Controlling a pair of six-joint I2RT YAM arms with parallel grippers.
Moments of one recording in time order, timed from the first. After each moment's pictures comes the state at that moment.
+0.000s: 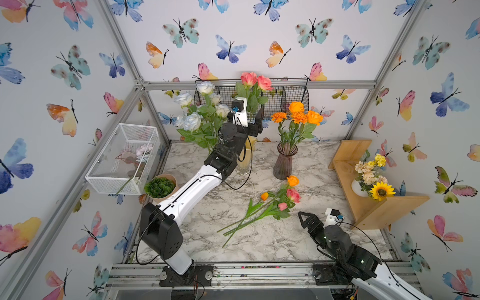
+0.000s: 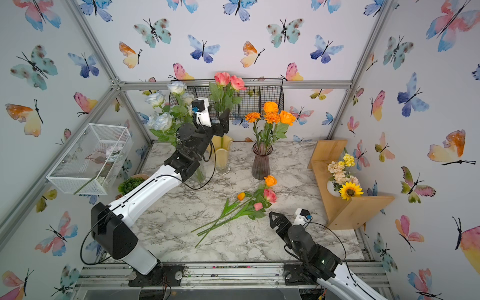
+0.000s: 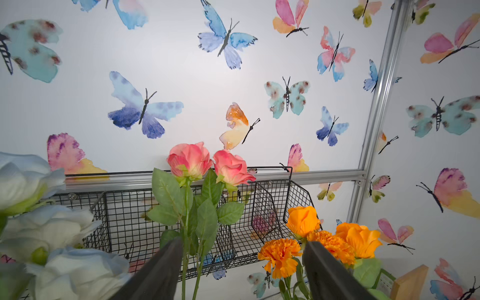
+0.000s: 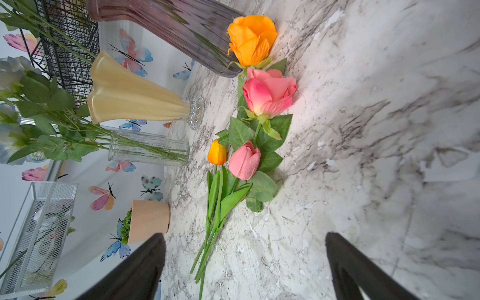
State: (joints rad) left arm -0.63 1.57 1.53 0.34 -0.24 -0.06; right arm 0.87 0.22 0.15 -0.41 0.32 1.32
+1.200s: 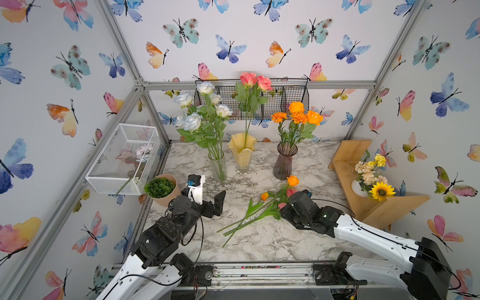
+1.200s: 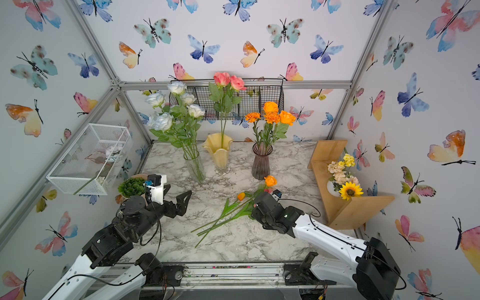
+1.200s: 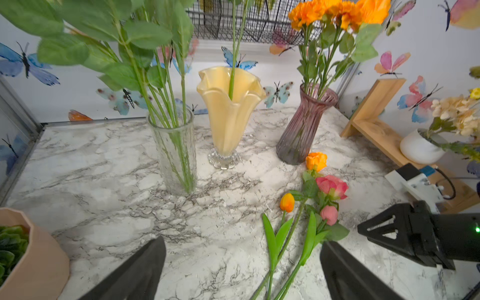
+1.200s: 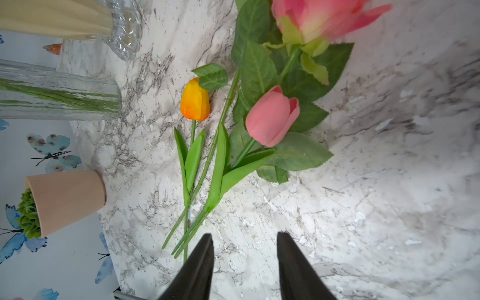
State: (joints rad) left arm -0.69 0.55 0.77 -0.56 -0.20 -0.26; right arm 0.87 1.17 0.70 -0.47 0.10 1.30
